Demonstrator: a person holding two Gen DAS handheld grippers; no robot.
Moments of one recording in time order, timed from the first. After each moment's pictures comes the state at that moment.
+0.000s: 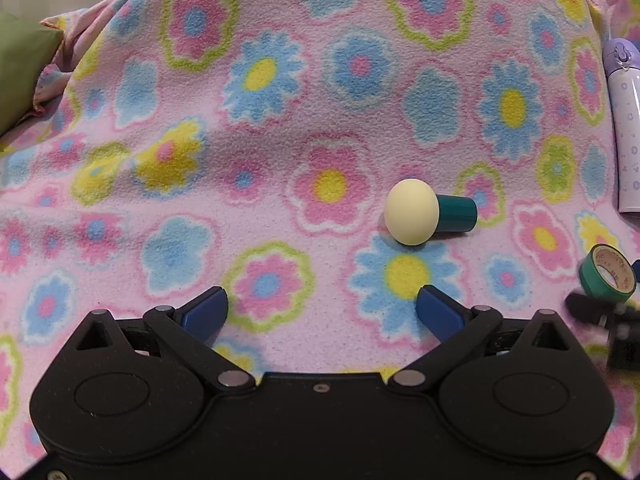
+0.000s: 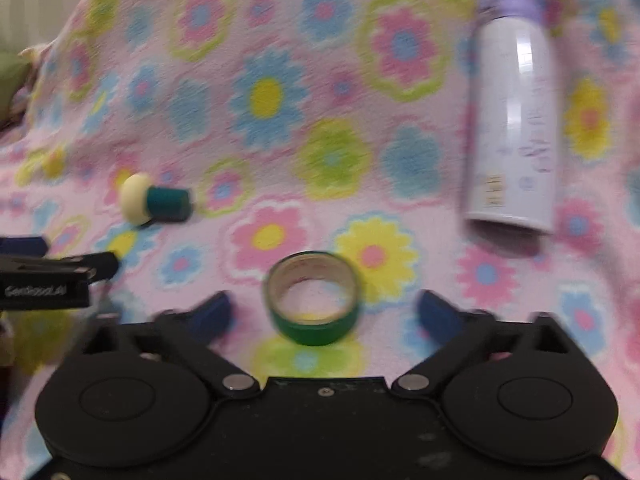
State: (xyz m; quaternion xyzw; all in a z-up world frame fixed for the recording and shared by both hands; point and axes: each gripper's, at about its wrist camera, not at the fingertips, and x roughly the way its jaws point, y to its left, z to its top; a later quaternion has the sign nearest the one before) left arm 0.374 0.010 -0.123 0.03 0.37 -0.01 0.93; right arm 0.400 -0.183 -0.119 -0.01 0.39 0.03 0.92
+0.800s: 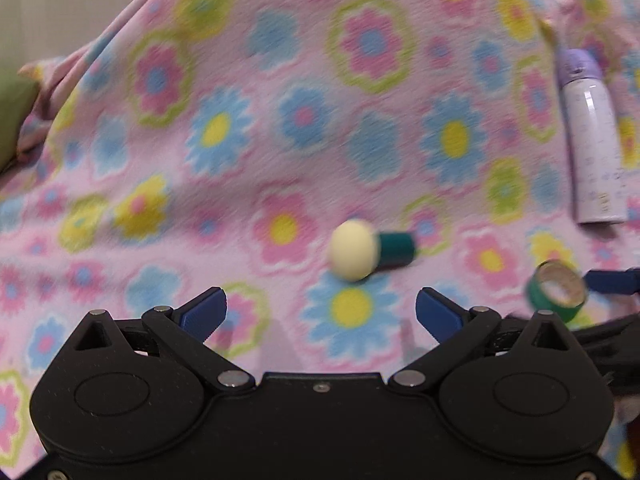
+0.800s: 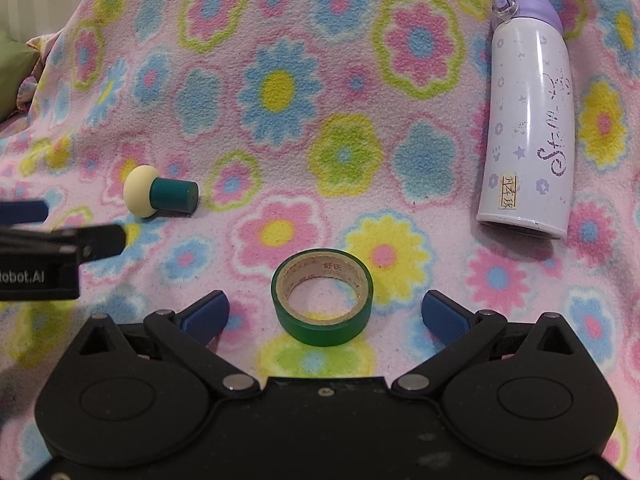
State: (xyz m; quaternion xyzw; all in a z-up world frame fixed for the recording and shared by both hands) left arm 0.364 -0.021 -0.093 0.05 0.33 -0.05 0.94; right arm 0.400 -0.181 -0.120 -0.01 0.39 0.03 0.92
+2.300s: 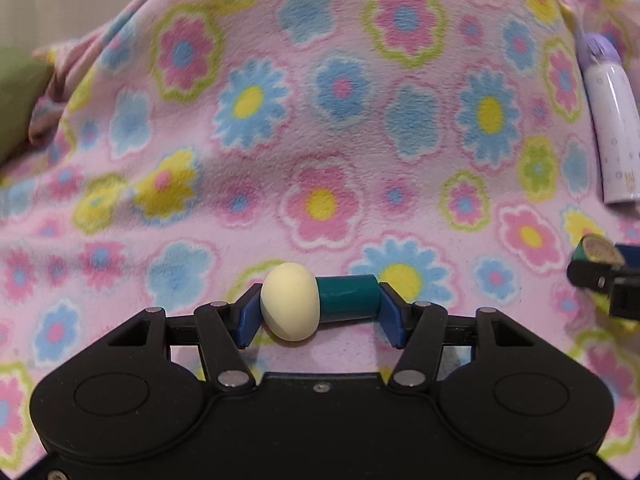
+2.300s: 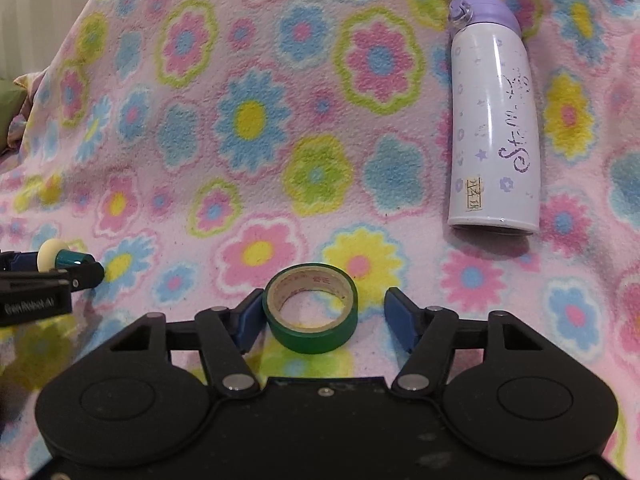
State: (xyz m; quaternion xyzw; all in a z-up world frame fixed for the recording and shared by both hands) left arm 0.354 0.009 -0.117 0.06 0.32 -0.02 0.94; right arm 0.388 -0.193 -0.115 0.02 0.35 0.01 0.94
